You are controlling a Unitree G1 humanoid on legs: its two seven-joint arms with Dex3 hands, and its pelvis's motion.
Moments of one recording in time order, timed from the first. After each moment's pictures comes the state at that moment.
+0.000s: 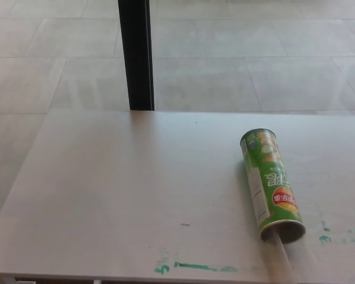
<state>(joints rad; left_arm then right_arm) 0.13 0.74 0.27 0.79 -0.06 0.01 -0.34 0.40 -0.82 0.16 -0.25 -0.67 -0.19 0.12</state>
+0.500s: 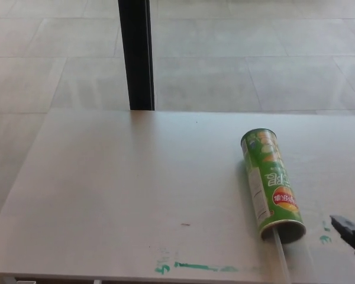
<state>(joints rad) 0.14 0.74 0.27 0.79 -0.06 0.01 -0.34 0.42 -0.68 -0.12 -0.41 -0.54 -0.18 0.10</state>
